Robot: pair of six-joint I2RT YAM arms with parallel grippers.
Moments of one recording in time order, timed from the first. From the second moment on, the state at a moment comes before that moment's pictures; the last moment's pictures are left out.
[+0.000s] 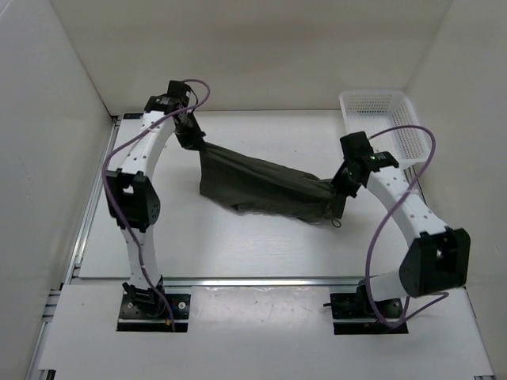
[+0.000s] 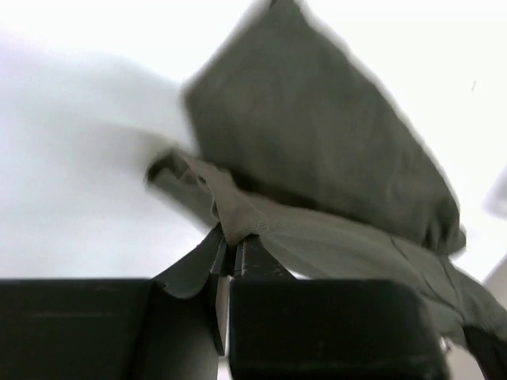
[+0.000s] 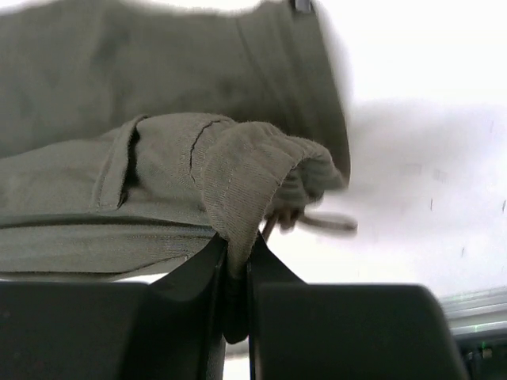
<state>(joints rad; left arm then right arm) -0.18 1.96 1.98 -1.11 0.08 -0.61 0.28 1.36 1.16 -0.91 0.11 0.78</state>
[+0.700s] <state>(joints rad) -0.19 1.98 1.79 -1.03 0.10 -0.50 0.16 1.33 1.07 -0.83 0.09 0.72</state>
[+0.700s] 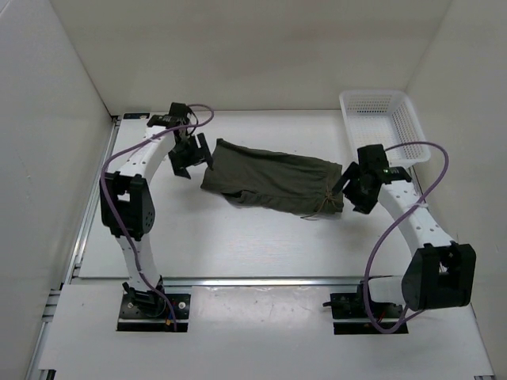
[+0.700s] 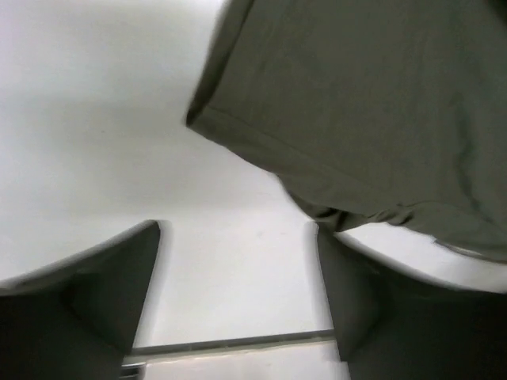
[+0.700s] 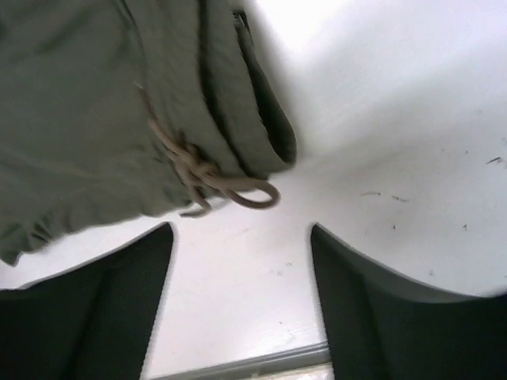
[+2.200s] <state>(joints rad) -0.25 2.14 1.95 -1.00 0.09 -0.55 0.18 1.45 0.96 -0.64 -0.02 0.69</state>
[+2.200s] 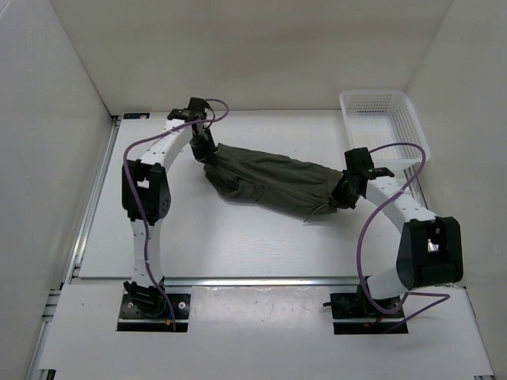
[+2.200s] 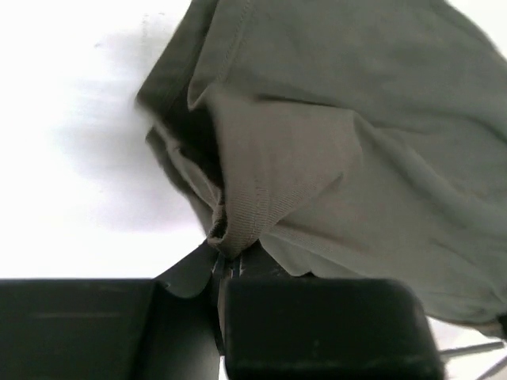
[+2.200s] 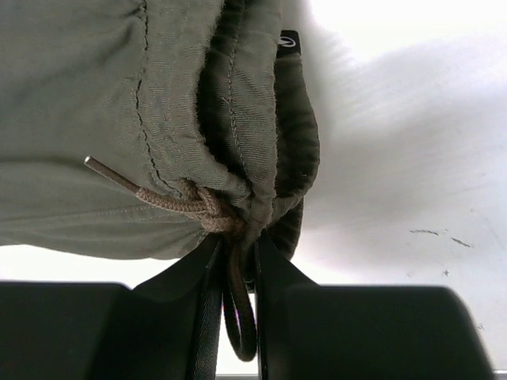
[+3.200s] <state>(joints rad) -0.31 1.92 1.47 -0.93 0.14 -0.53 0.18 1.42 0.95 -0.67 0.05 0.66</state>
